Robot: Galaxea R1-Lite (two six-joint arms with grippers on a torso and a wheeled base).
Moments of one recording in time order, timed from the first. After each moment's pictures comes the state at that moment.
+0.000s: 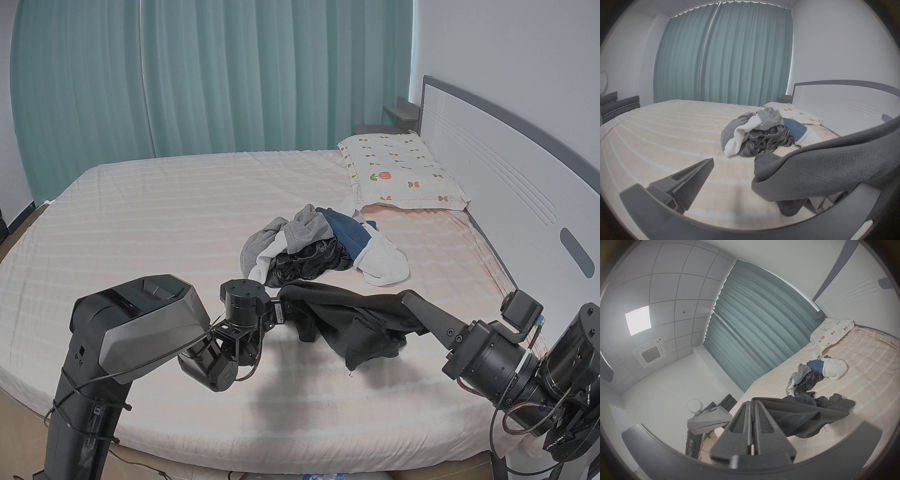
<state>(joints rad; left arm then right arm) -0.50 2.53 -1.17 -1.12 0.40 -0.24 0.86 1.63 -0.22 -1.55 -0.20 0.66</state>
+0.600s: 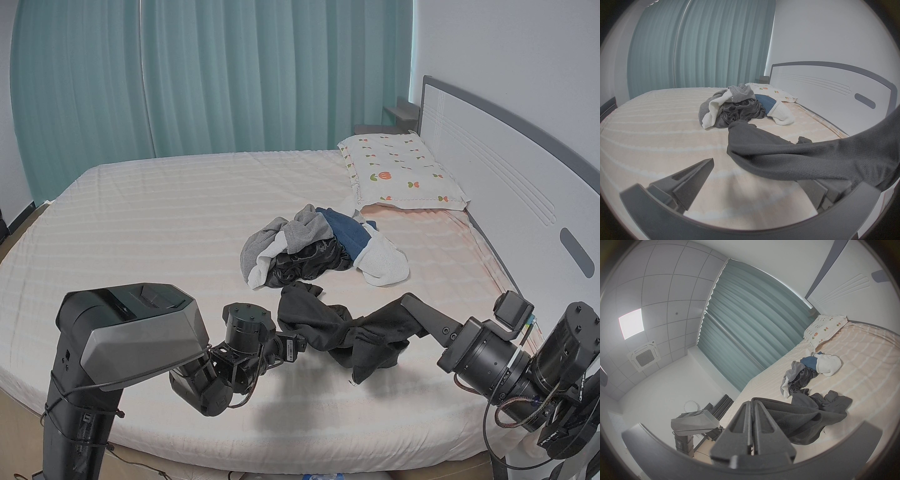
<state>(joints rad) -0.57 2.45 -0.93 -1.11 0.20 -0.23 0.81 1.67 -0.22 -1.55 -0.19 0.70</state>
